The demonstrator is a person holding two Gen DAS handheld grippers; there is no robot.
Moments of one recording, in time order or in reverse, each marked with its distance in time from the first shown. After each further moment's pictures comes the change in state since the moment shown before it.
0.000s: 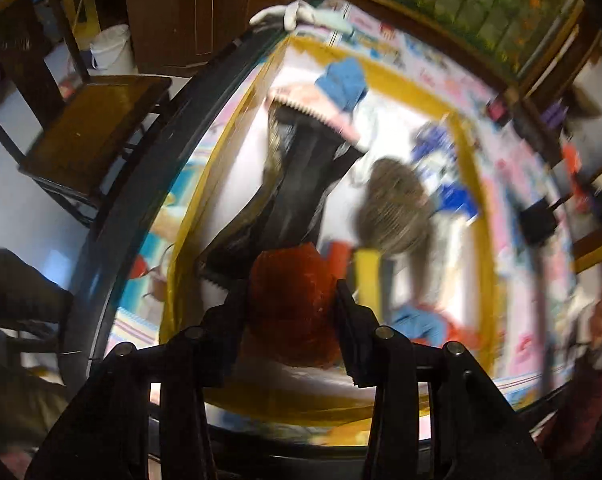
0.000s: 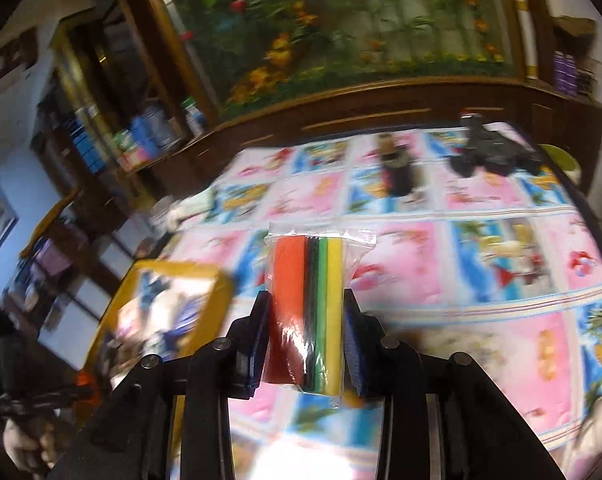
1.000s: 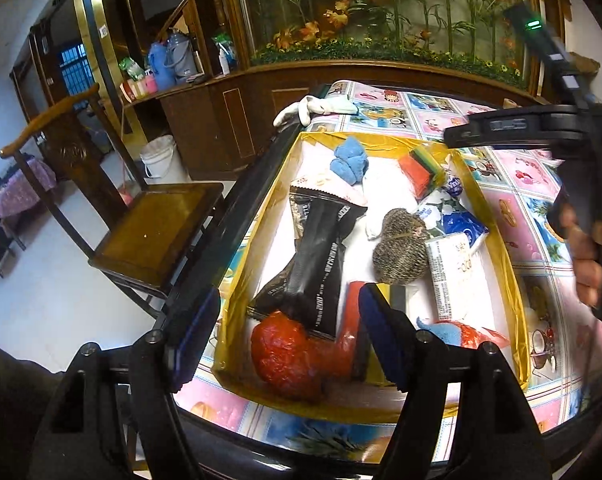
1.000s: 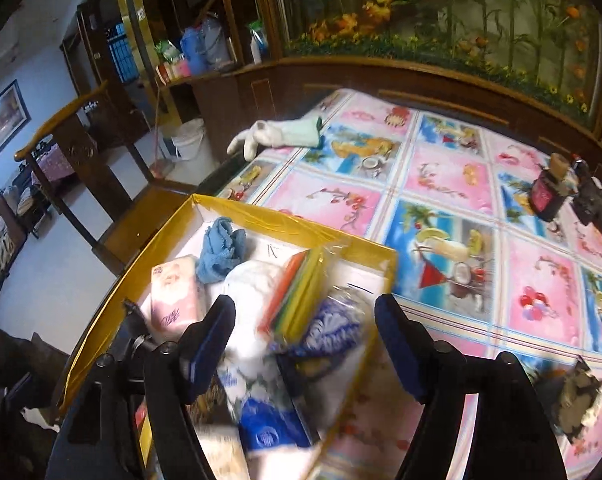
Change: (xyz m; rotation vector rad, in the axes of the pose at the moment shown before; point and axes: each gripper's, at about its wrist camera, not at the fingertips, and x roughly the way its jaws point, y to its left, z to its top) left arm -0.050 -0.032 -0.030 0.146 -0.384 0.241; right arm 0.135 0.165 0.004 -0.241 0.131 -0.041
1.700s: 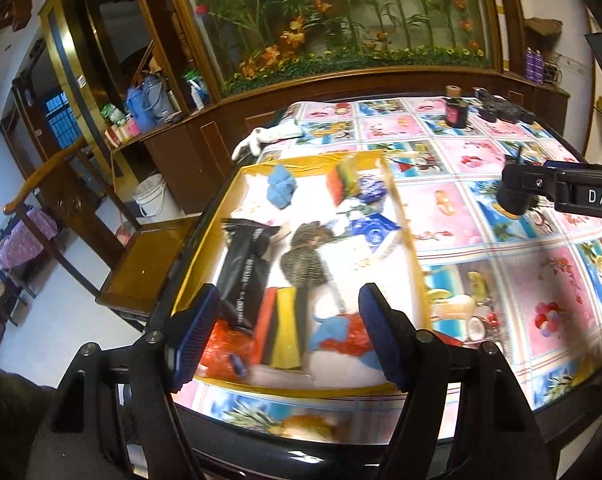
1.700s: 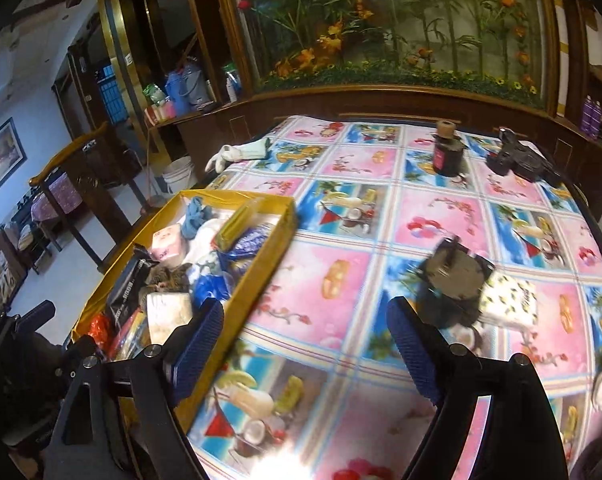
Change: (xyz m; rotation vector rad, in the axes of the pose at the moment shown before) left arm -0.058 -0.081 -0.002 0.150 -0.073 0.005; right arm -0.154 -0.083 -0.125 0.098 -0.118 -0.015
